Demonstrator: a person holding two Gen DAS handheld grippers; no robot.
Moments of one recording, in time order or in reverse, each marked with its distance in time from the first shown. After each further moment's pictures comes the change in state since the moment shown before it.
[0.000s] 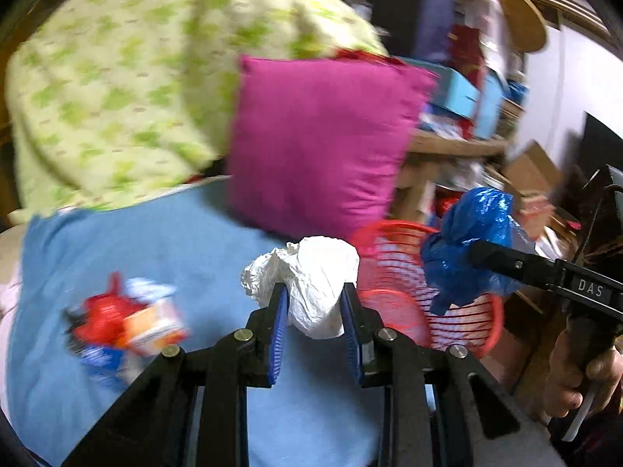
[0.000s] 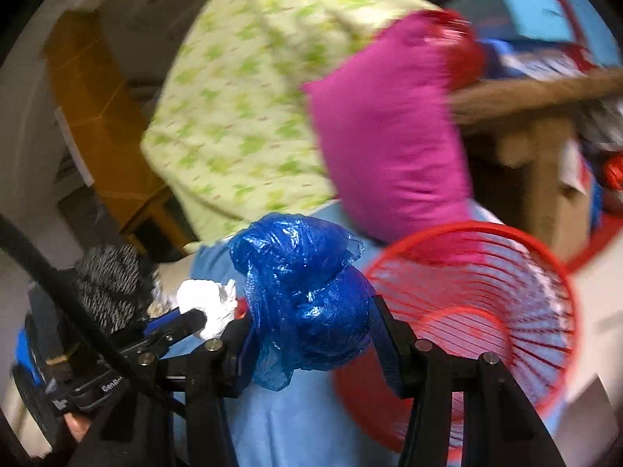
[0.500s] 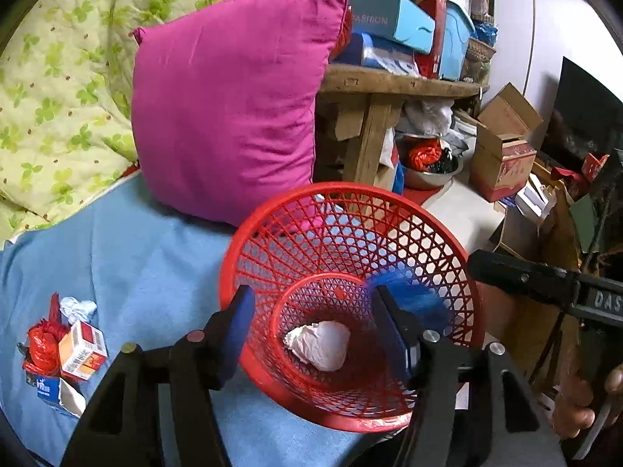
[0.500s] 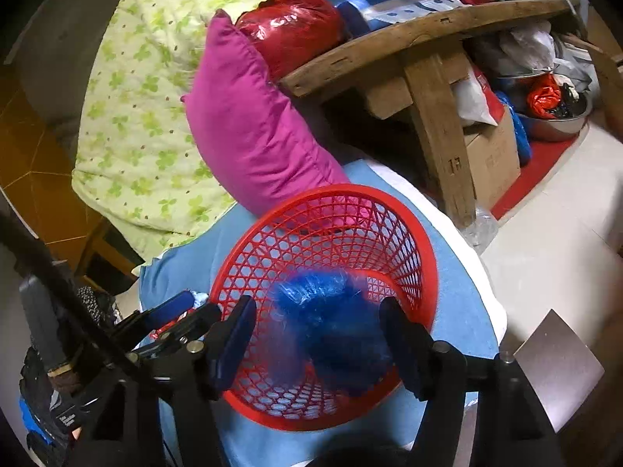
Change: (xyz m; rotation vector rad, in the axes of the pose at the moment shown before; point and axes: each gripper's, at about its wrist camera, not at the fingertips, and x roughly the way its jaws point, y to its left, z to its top) left arm 0.071 -0.081 0.005 0.124 0.124 -0.042; right arm -0.025 -0.112 -0.005 0.218 0.064 -0.172
